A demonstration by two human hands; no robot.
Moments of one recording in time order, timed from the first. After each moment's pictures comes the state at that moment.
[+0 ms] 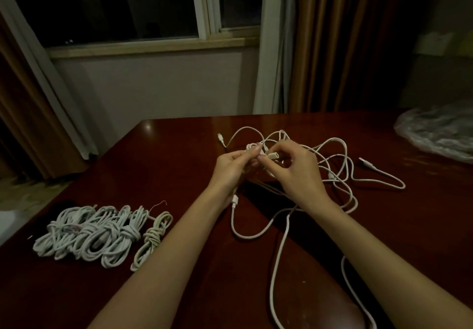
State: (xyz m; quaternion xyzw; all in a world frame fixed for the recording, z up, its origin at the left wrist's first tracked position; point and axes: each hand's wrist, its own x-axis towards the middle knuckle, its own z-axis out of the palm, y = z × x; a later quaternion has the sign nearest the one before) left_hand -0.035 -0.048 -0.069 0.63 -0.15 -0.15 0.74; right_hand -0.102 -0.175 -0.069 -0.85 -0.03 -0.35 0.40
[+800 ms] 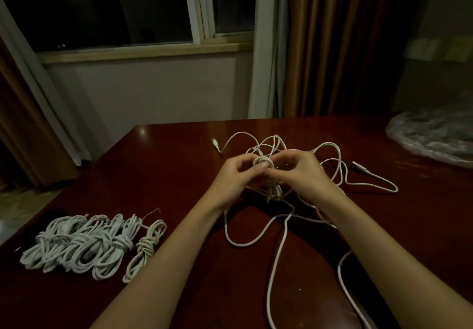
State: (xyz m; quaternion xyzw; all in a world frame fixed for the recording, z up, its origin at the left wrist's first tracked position) left_hand -0.044 -0.047 -0.063 0.68 -0.32 -0.13 0.64; right_hand -0.106 -0.199 -0.057 -0.82 -0.01 -0.18 0.55
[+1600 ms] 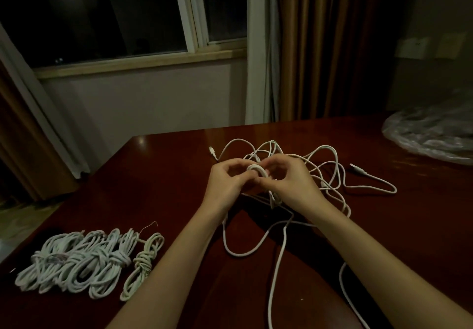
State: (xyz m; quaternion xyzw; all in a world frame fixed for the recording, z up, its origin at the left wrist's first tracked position) left_hand -0.047 -0.051 -0.059 0.69 -0.23 -0.06 0.68; right_hand -0.103 -0.184 -0.064 -0.84 0.02 -0.22 0.50
